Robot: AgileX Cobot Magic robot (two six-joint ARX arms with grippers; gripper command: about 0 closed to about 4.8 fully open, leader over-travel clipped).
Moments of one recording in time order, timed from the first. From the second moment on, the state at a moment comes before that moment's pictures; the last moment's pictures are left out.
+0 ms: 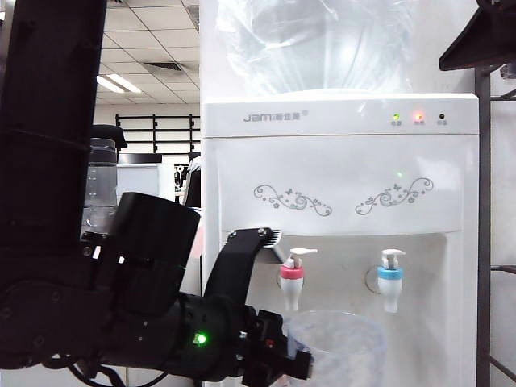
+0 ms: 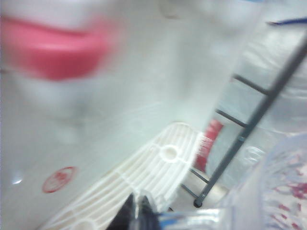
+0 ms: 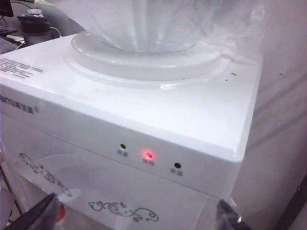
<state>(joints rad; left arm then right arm) -0.76 2.35 0.69 1.32 0.14 0.01 0.30 0.61 0.32 0.22 -0.09 -0.02</state>
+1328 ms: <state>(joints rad) -0.79 2.26 0.69 1.31 -0.07 0.01 0.30 0.61 0.32 0.22 -0.09 -0.02</state>
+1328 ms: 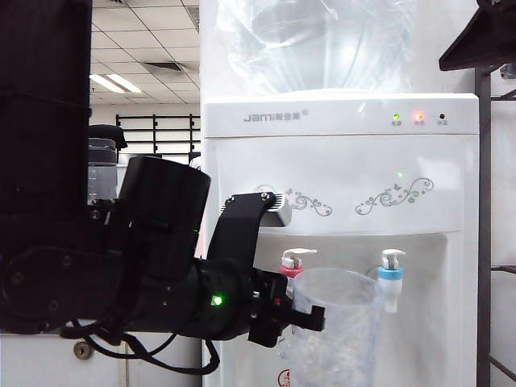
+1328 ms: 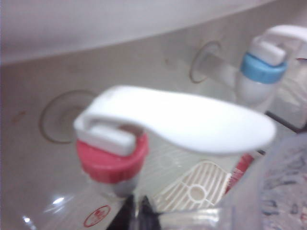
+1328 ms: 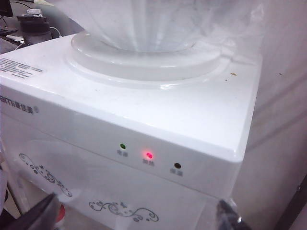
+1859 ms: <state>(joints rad) -0.82 2.26 0.69 1.21 -0.39 -0.15 0.30 0.61 0.32 0.22 -0.09 -0.02</state>
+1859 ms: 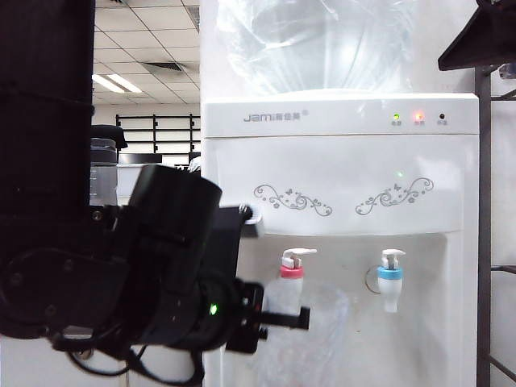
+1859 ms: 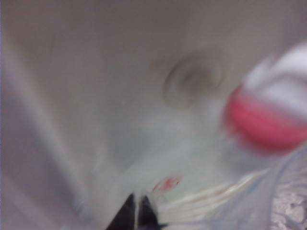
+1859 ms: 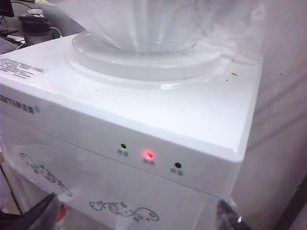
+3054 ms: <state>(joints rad) -0.81 2.26 0.69 1.05 -0.35 -0.37 0.30 0.61 0.32 0.22 -0.09 -0.02</state>
